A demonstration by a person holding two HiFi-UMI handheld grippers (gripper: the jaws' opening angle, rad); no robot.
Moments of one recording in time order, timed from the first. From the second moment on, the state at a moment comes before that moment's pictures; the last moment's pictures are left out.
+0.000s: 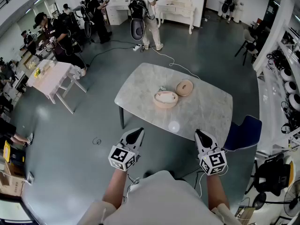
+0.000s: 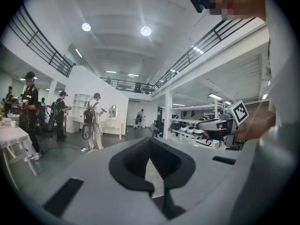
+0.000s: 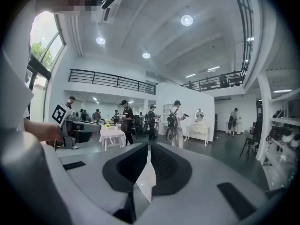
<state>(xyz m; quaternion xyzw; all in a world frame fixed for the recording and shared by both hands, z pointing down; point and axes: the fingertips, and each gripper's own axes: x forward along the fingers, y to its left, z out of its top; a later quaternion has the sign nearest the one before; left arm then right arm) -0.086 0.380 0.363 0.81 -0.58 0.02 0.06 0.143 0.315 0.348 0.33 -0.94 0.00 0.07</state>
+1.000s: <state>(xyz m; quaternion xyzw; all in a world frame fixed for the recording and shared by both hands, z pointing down) -0.058 0.377 0.370 0.80 -0.59 0.04 0.05 0.154 0.299 0.360 0.32 -0.94 0.03 0.06</state>
